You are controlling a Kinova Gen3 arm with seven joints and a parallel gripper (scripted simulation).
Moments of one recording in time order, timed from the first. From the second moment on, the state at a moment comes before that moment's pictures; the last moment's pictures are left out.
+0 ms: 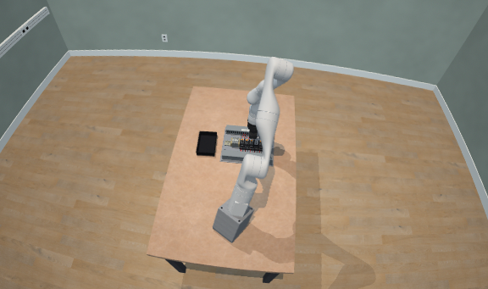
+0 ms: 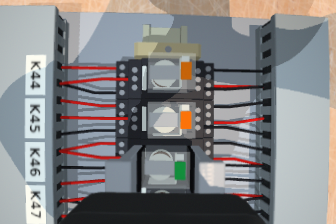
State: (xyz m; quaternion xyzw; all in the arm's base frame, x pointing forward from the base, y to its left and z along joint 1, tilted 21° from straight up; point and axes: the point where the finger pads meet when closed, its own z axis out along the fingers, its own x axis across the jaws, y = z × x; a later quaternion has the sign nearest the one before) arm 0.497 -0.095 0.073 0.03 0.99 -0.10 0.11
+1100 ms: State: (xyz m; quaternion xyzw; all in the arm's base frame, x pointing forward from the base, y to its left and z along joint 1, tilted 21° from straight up) arm 0.496 -0.095 0.073 0.02 0.99 -0.10 0.13
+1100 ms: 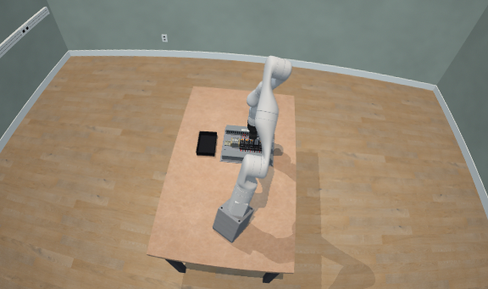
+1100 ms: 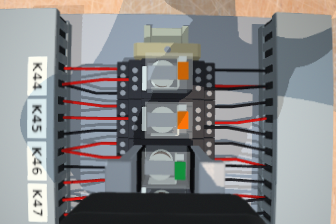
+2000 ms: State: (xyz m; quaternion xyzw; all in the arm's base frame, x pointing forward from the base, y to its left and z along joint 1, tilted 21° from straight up) arm 0.495 -0.095 0.073 0.02 0.98 -0.10 0.15
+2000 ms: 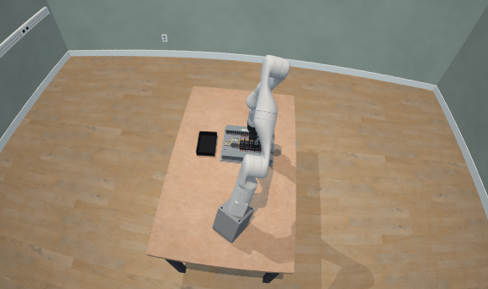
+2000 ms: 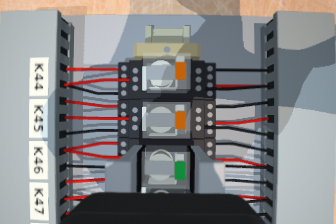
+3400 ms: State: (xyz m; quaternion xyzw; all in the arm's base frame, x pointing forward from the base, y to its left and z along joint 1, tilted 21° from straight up) arm 0.493 -0.096 0.074 0.02 0.98 -0.10 0.18
